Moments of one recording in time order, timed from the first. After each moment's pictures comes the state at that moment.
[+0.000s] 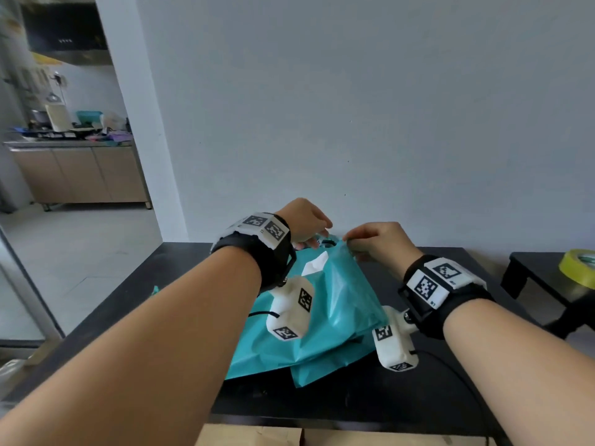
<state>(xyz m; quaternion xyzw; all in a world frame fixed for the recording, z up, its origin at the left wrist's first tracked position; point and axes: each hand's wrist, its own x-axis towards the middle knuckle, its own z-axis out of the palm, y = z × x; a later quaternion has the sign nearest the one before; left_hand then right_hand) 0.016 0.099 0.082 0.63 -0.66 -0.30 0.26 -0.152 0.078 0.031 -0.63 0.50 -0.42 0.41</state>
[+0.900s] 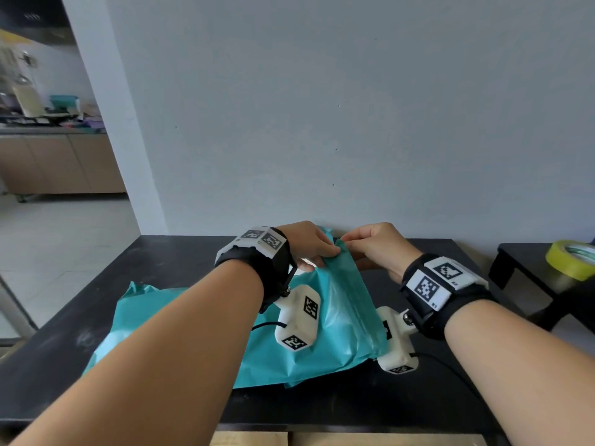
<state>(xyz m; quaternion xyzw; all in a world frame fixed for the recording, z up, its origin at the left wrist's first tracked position) 0.000 0.080 0.036 0.59 -0.66 -0.42 0.20 -0.165 0.070 0.016 -0.61 0.52 -0.38 0.47</state>
